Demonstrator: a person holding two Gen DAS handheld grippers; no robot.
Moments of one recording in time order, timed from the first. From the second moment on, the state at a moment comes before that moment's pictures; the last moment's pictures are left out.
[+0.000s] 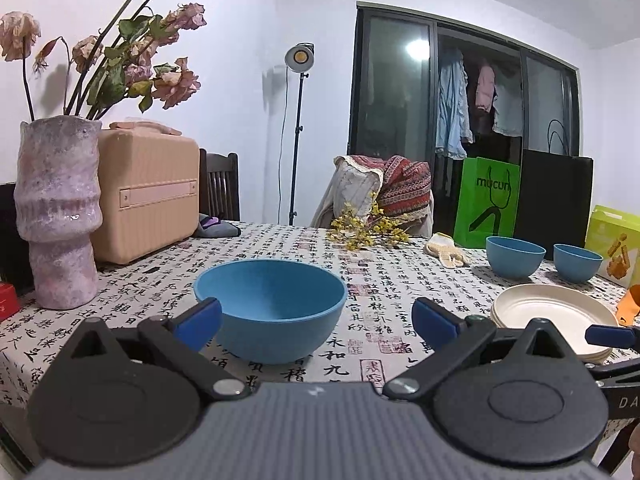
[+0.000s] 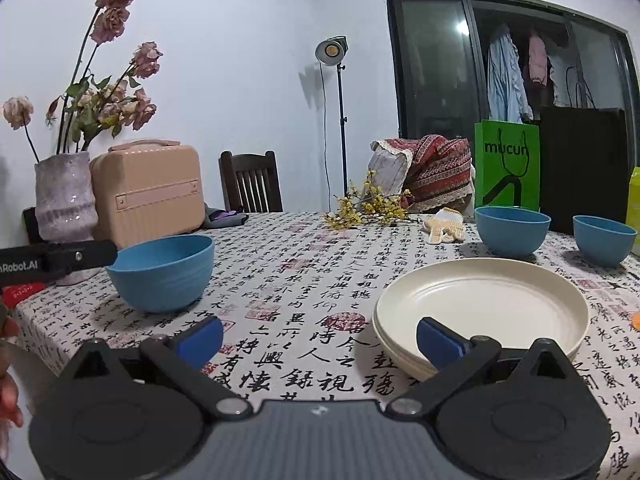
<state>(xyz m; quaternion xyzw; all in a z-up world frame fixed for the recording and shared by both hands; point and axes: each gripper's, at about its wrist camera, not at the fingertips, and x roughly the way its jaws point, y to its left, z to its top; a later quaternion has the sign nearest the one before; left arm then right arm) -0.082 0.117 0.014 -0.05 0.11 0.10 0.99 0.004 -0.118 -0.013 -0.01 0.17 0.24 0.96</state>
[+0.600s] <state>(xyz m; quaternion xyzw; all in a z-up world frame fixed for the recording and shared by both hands) -0.085 0.094 0.018 -0.05 0.11 0.09 0.99 -0.007 -0.142 -0.006 0.00 0.16 0.24 0.96</state>
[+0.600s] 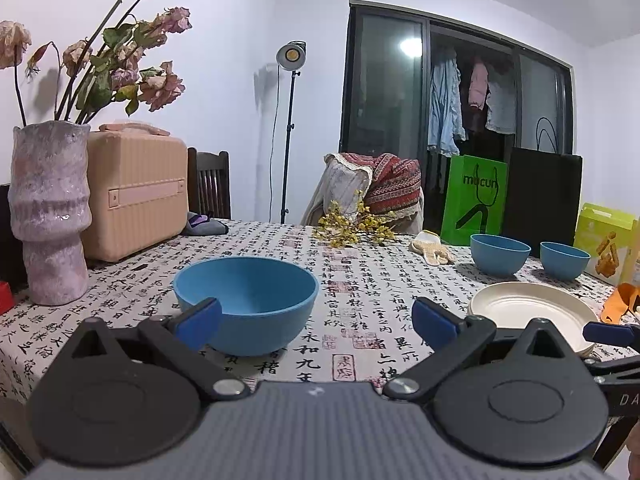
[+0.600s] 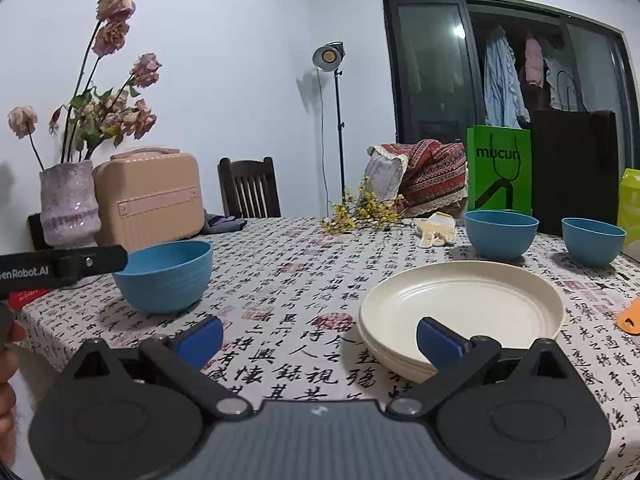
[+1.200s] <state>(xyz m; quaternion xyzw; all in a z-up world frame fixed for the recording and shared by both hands) -0.048 0.057 0.020 -0.03 0.12 0.02 0.99 0.003 -0.188 -0.010 0.02 0.17 0.17 0.97</state>
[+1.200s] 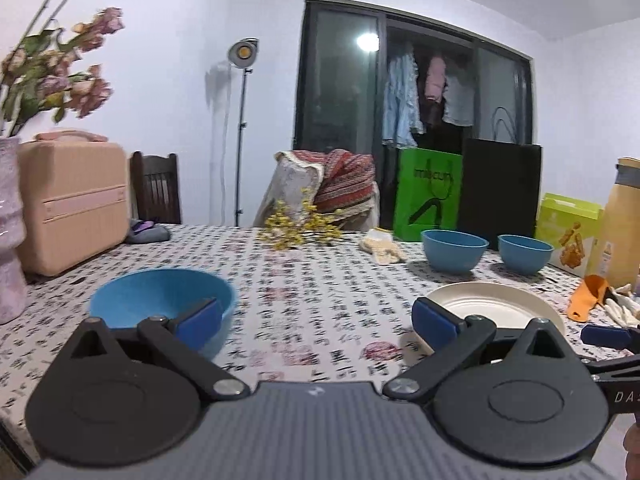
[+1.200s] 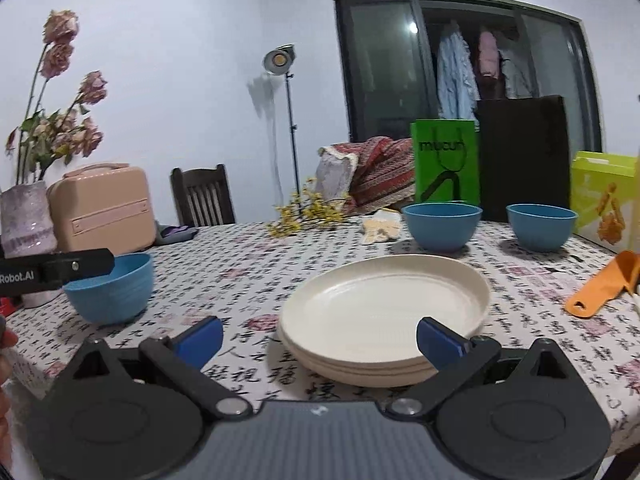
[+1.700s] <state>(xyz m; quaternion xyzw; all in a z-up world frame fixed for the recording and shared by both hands) -0.022 0.028 0.024 -0.02 0.12 -0.04 0.99 -0.003 -0.219 -0.008 0.04 0.16 0.11 0.98</state>
